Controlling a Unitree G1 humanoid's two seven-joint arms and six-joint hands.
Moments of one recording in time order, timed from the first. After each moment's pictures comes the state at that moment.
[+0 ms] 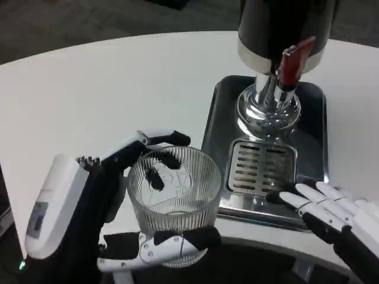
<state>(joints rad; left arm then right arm) 0.17 0.22 0.07 -0.47 0.46 -0.48 0.02 0.50 -0.43 -0.27 -0.99 -0.54 -0.12 0.48</state>
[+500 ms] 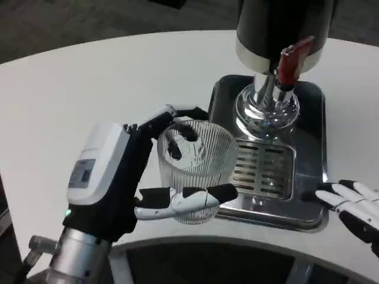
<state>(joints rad) -0.13 0.20 -0.01 -0.21 0.61 -0.41 0.08 0.58 -0.42 -0.44 -1.00 -0.44 -0.15 0.48</state>
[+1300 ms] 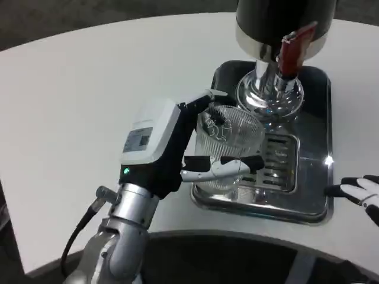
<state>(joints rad) -0.49 0.20 -0.17 0.26 0.72 -0.34 0.28 0.62 -0.41 -0.57 -0.99 -0.34 -0.20 0.48</state>
